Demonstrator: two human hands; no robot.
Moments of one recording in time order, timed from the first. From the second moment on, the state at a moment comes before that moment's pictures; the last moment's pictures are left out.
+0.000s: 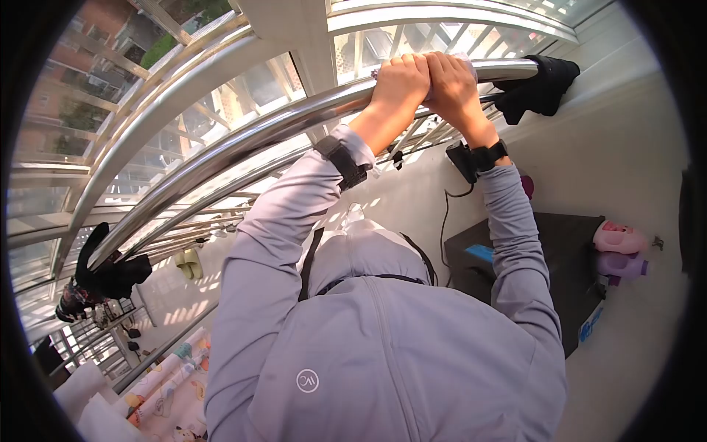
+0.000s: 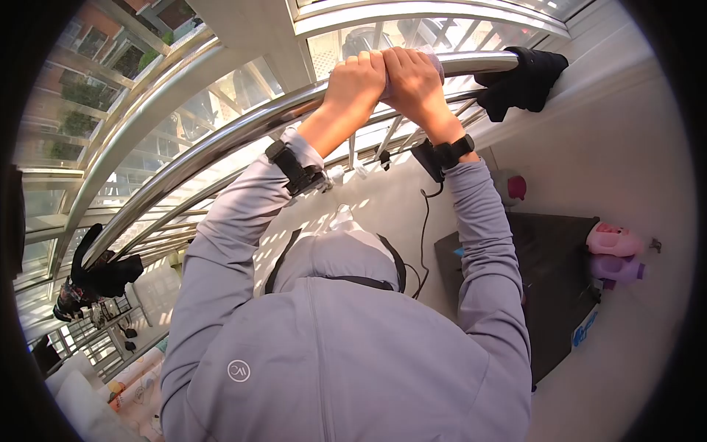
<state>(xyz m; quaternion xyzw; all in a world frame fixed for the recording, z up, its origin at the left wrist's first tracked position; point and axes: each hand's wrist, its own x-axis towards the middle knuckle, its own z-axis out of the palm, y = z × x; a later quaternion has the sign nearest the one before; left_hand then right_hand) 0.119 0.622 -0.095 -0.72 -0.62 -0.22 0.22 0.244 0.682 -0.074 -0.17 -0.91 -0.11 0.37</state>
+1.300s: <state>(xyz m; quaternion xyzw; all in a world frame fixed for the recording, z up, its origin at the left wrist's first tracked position) 0.161 0.621 -0.095 -0.58 -0.72 -0.22 0.31 0.271 0.711 -0.090 -0.10 -0.91 -0.08 0.39</state>
